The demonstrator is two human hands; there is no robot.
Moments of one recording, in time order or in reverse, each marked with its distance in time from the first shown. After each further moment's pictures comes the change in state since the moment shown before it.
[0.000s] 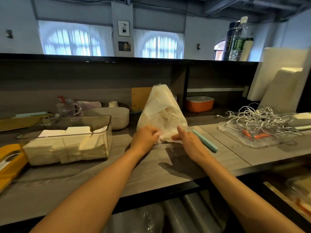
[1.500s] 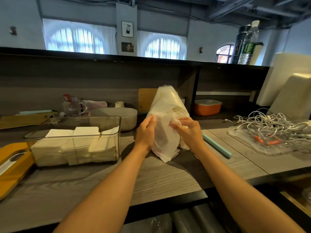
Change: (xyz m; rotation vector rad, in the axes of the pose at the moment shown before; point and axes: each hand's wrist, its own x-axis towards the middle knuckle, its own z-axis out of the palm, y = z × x) left_hand 0.005 -0.013 -0.017 -0.682 0.190 -0.236; right_hand 0.059 -0.015 0.033 0.271 0.236 -0.197
